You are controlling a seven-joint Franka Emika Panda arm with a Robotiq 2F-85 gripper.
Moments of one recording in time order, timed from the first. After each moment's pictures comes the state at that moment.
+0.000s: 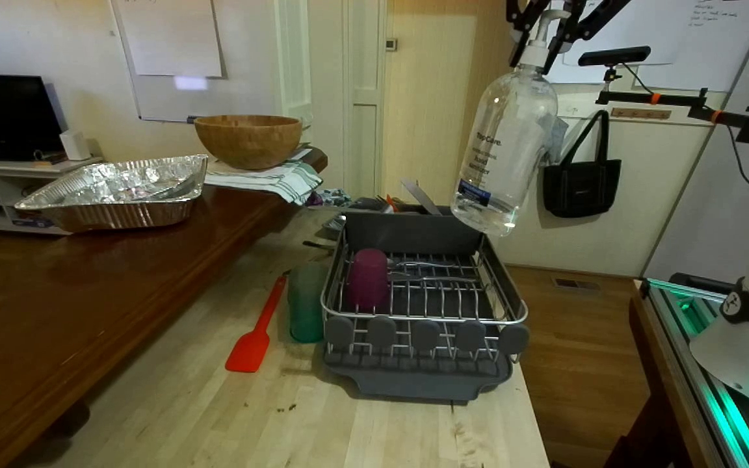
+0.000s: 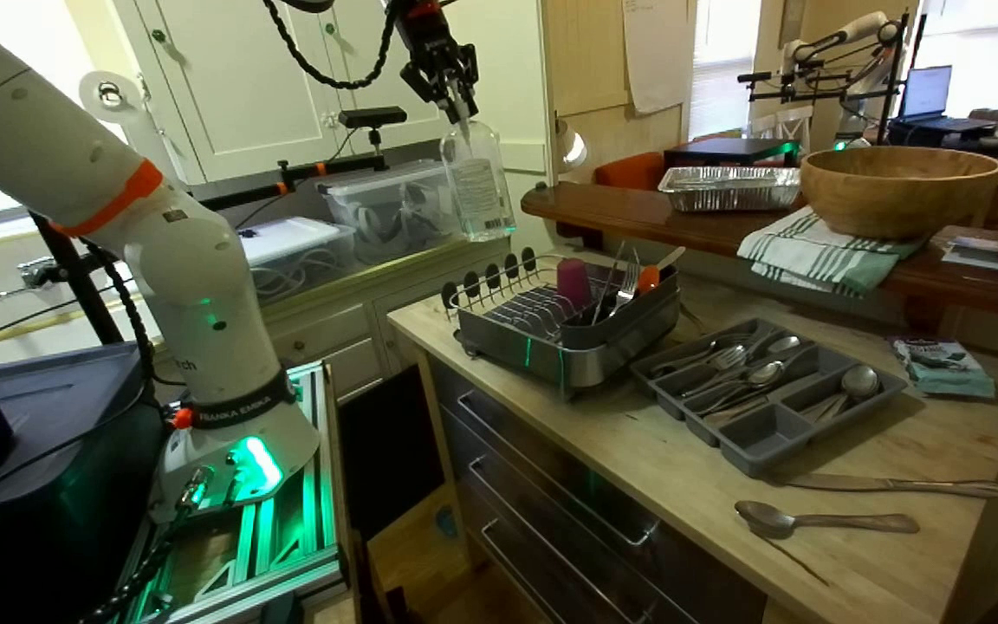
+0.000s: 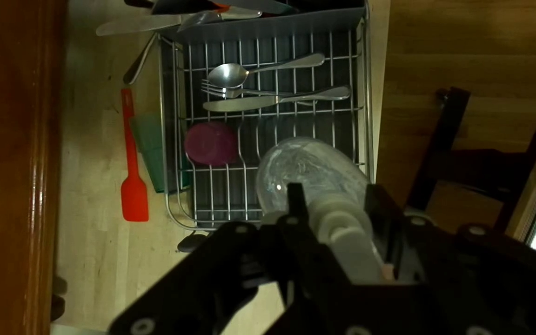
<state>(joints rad) 0.34 -0.55 0.10 -2.24 -0.30 1.84 -1.40</state>
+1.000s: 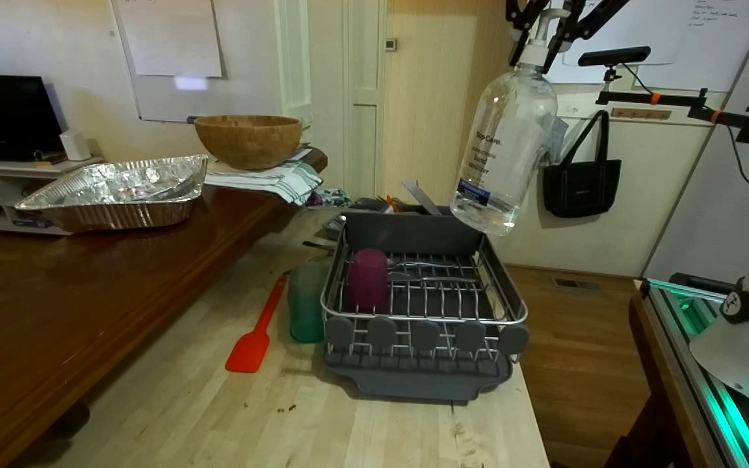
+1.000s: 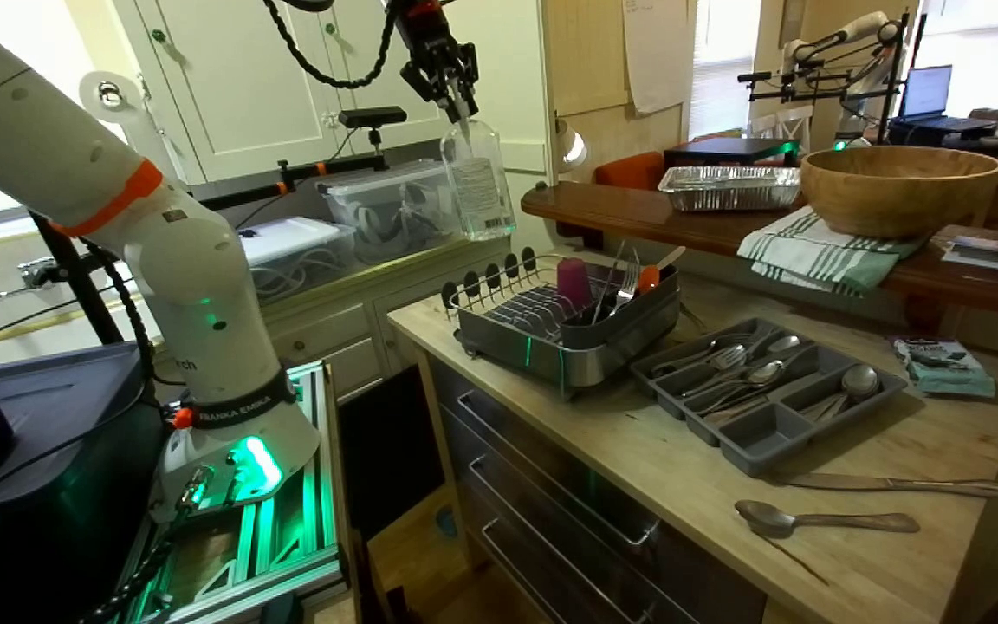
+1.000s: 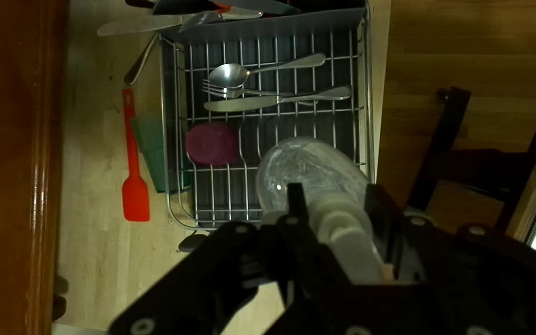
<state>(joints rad) 0.34 -0.55 0.10 -2.24 -0.30 1.84 -1.40</state>
